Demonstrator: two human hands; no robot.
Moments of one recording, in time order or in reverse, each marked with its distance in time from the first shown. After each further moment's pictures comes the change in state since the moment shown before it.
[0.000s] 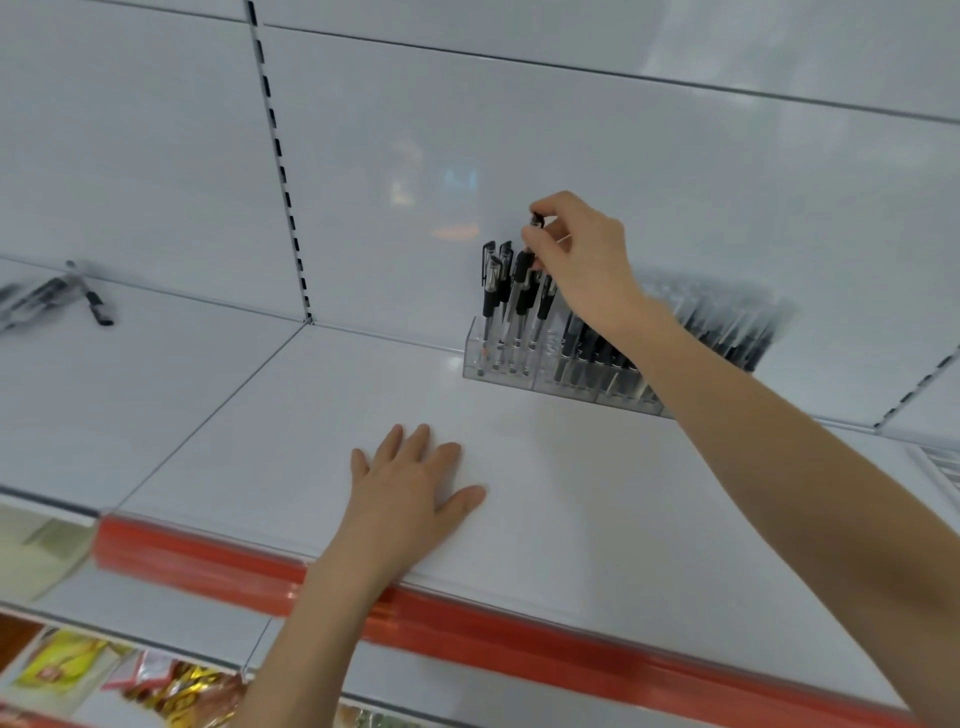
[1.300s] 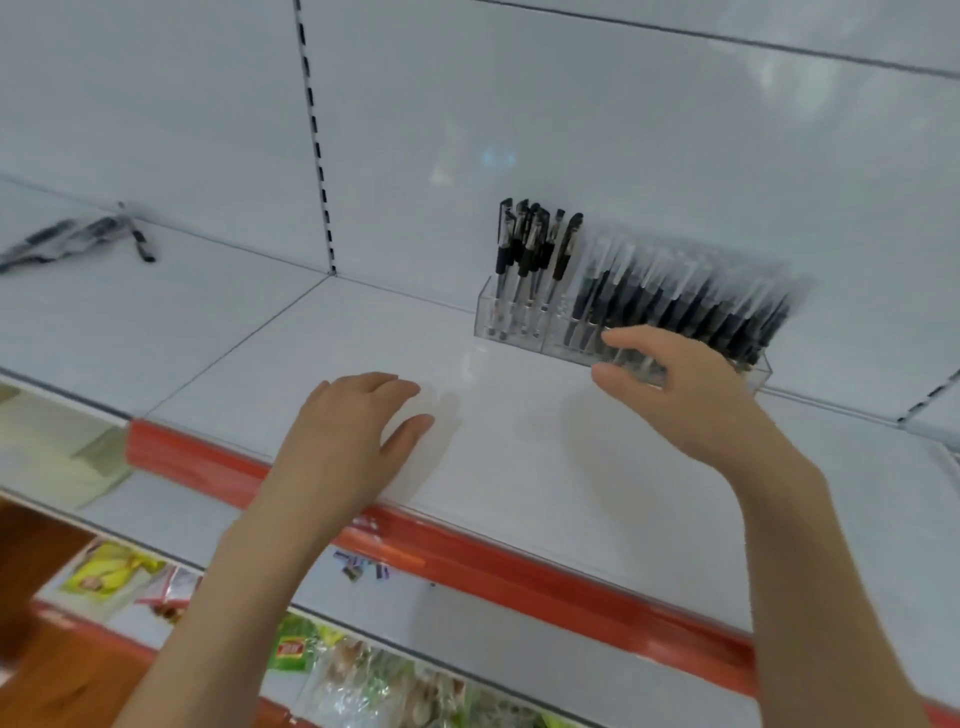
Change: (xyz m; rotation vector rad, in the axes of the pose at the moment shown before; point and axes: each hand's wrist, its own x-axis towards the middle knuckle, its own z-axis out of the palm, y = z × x) left_hand -0.049 -0.004 -0.035 -0.104 0.374 0.052; right_hand -0.134 0.002 -0.065 -0.237 -0.355 0.154
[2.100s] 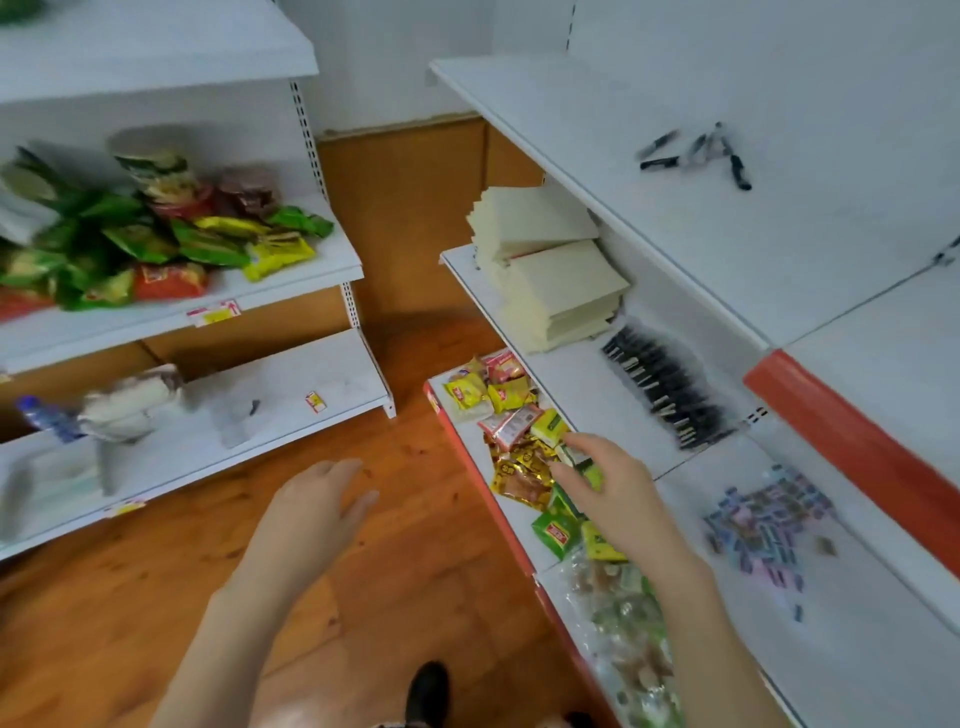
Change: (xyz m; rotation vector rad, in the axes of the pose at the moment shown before) left_hand -0.367 -0.240 -0.121 0.112 -0.148 -1.121; right_hand -0.097 -0.289 0.320 0.311 -0.664 -0.385
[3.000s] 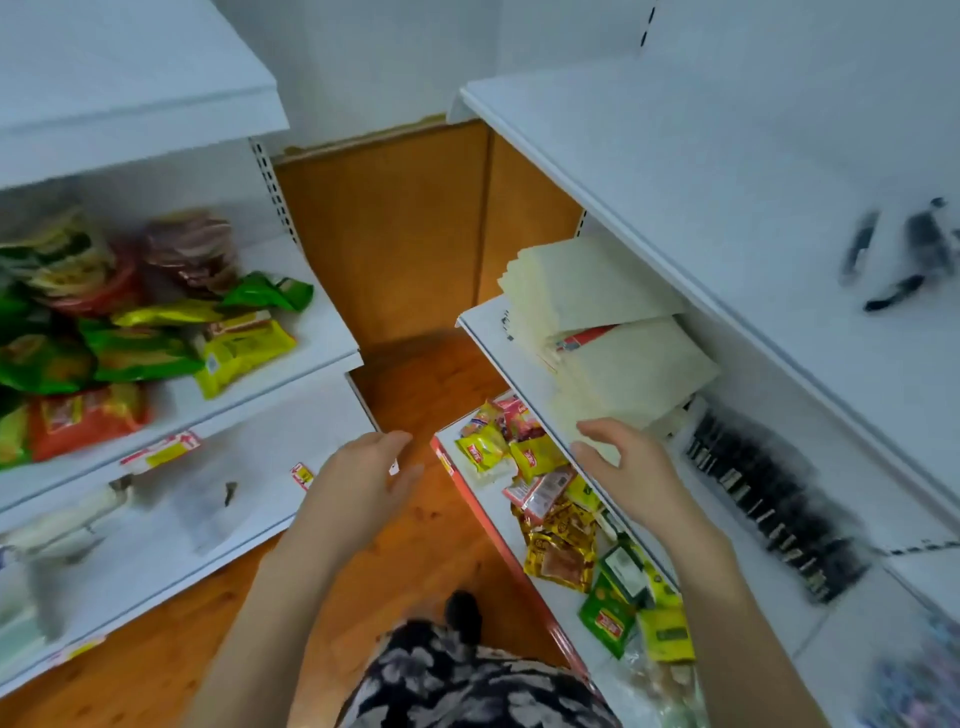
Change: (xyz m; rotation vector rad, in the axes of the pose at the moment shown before) left_hand 0.331 -0.027 -0.077 -0.049 -0.037 0.183; right_hand 0.321 -0.024 0.051 0.046 0.025 0.204
